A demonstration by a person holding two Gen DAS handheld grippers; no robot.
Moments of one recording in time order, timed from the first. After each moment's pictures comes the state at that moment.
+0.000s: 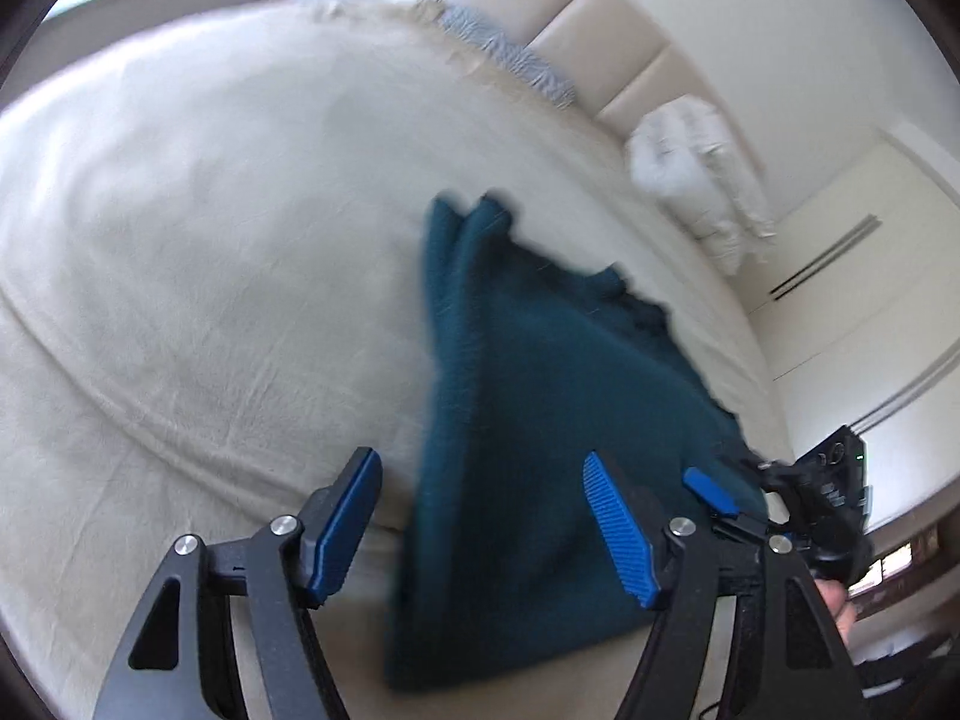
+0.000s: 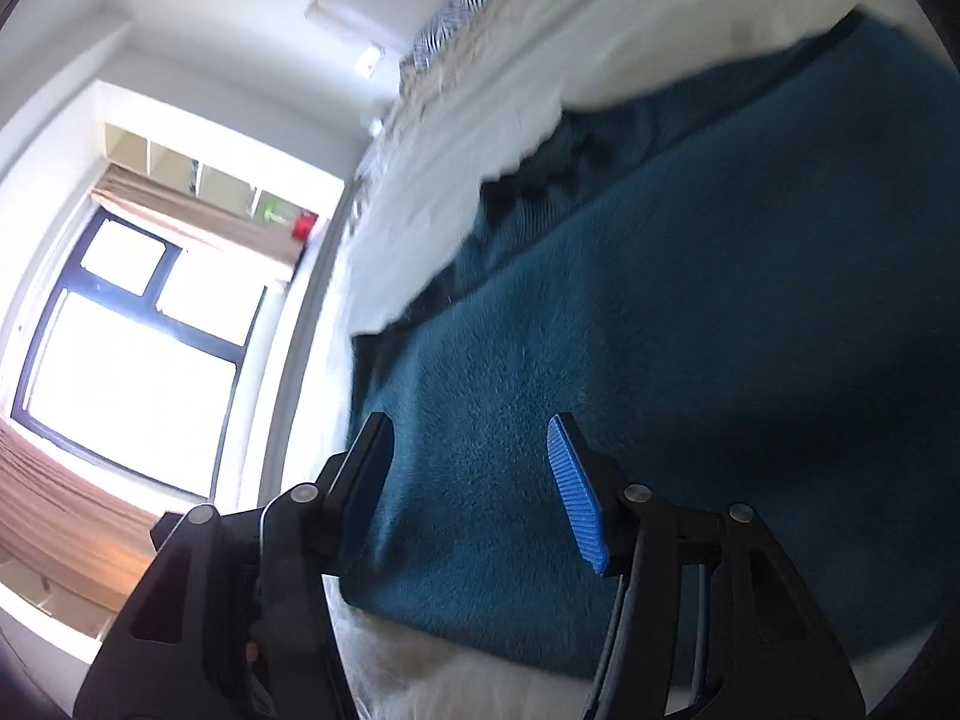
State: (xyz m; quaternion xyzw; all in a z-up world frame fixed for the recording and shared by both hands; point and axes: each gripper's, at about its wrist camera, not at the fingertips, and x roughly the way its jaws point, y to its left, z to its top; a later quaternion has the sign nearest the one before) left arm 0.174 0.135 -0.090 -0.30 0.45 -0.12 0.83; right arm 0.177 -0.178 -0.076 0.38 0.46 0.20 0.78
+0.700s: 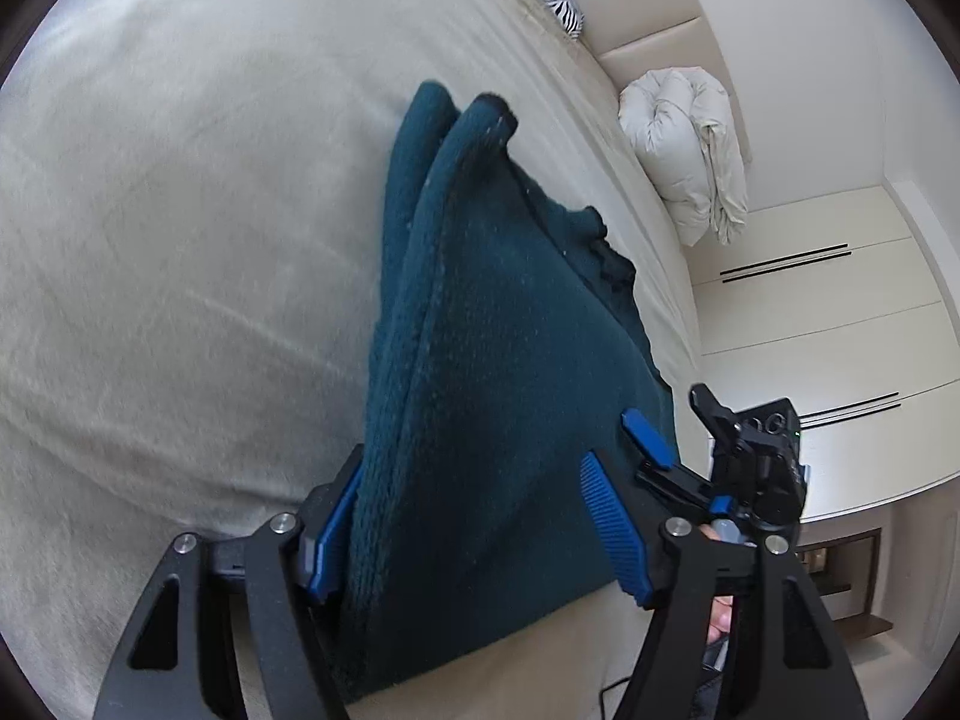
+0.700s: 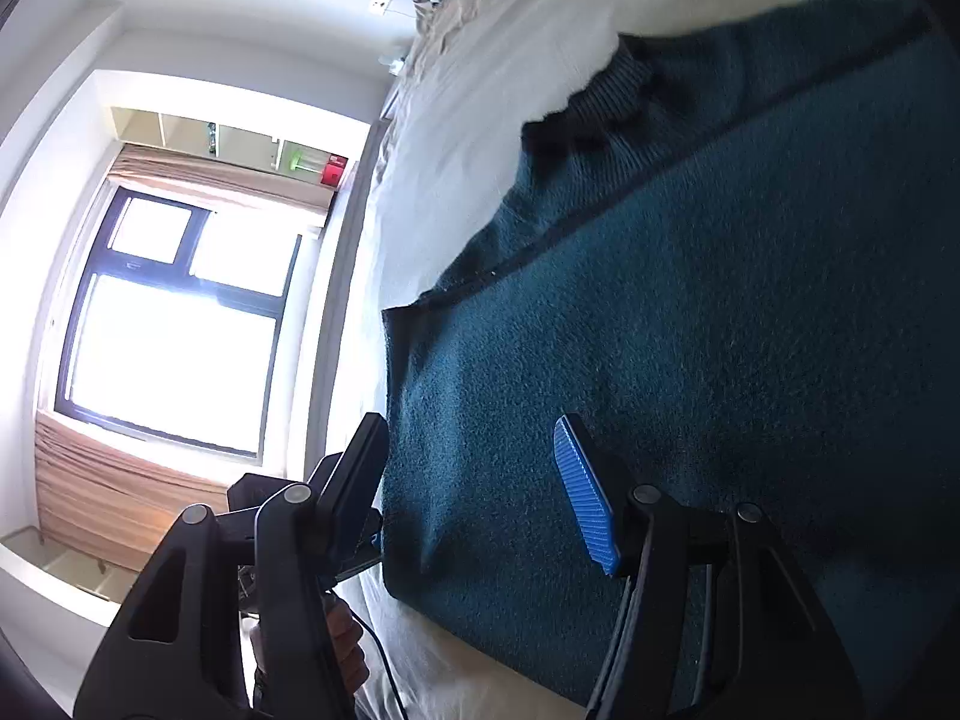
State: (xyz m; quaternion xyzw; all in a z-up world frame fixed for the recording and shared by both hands) left arm 0.190 0.134 -0.106 -0.39 0.52 -0.19 0.73; right arm 0.220 -0.189 -0.068 0.41 0.50 0.27 0.72
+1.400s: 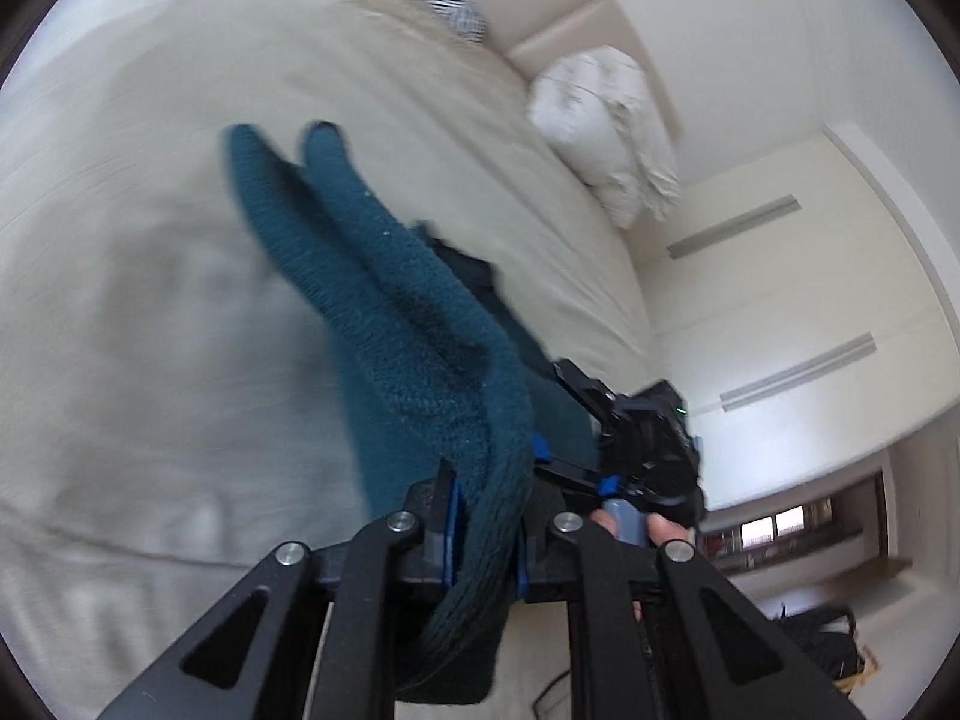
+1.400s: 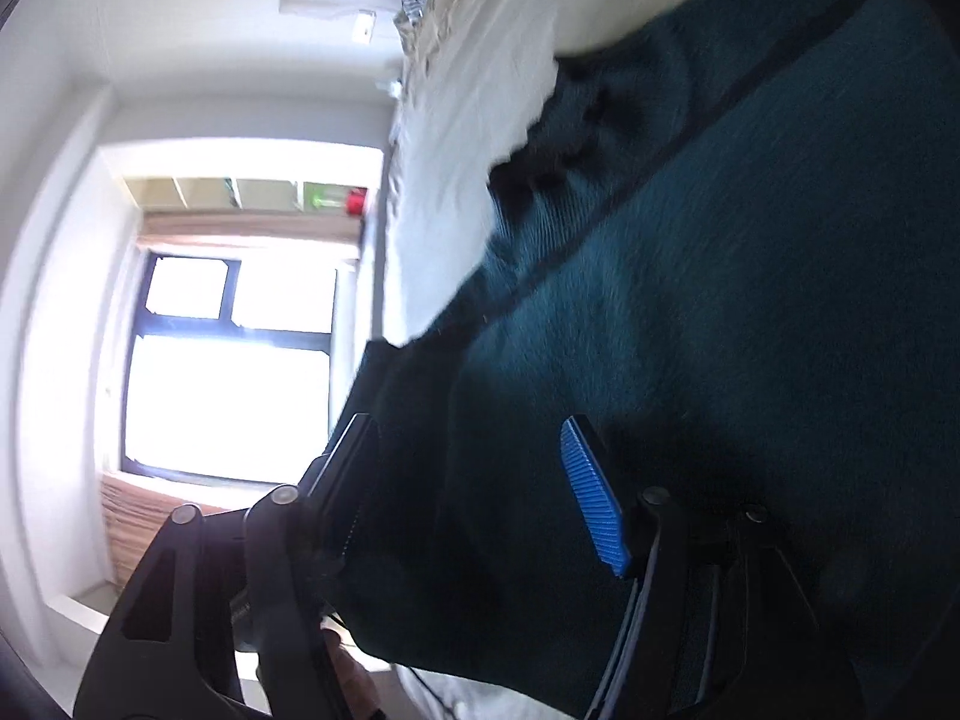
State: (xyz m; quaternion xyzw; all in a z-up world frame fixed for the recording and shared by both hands) left arm 0.206 0.053 -0.011 -0.34 0.47 -0.27 0.77; right arm 0.228 -0.245 -0.084 0.51 0.47 0.28 0.66
